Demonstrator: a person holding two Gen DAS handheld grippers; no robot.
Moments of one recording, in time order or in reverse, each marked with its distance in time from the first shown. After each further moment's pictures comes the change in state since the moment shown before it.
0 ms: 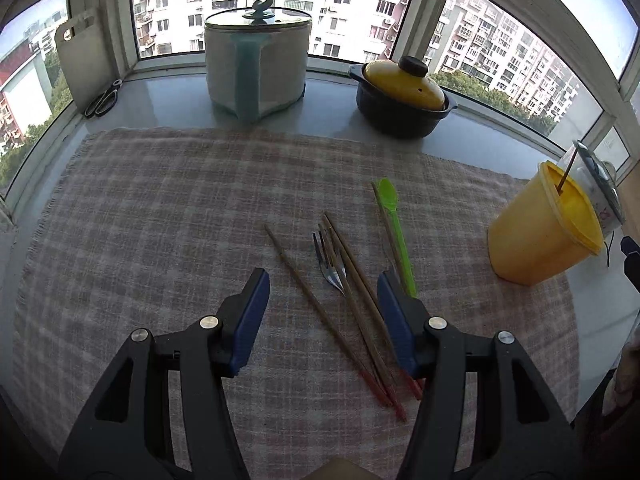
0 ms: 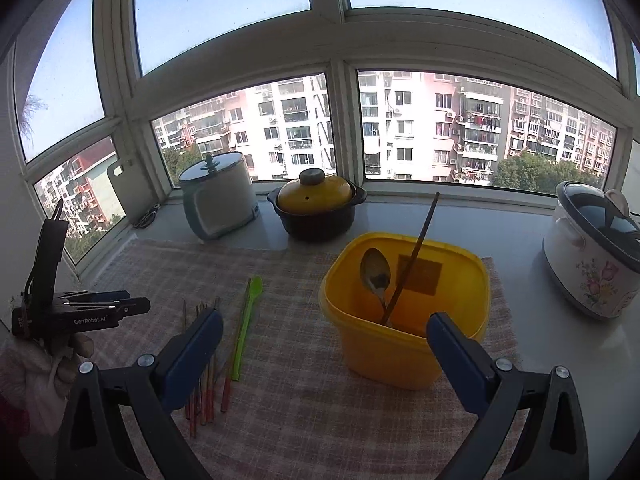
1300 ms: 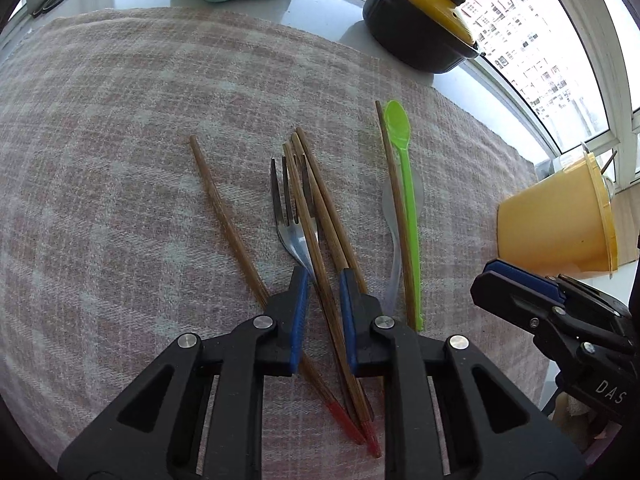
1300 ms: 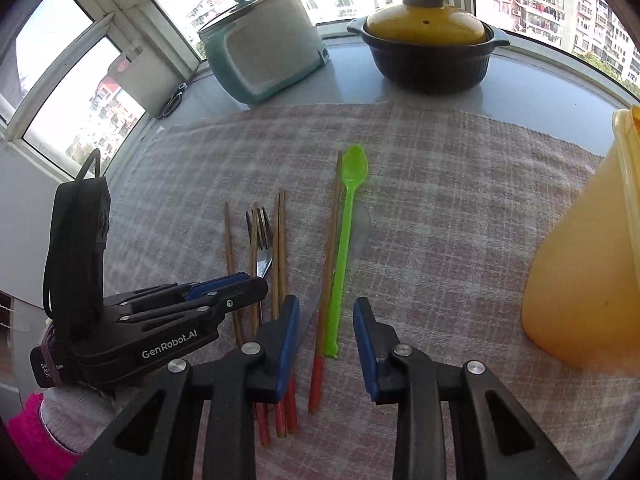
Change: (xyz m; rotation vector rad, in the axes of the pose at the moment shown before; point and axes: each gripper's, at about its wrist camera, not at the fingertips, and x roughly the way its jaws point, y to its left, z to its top) left arm 0.108 0.000 -0.007 -0.136 0.245 -0.171; right arm 0.176 0.075 -0.014 0.033 0.518 0.219
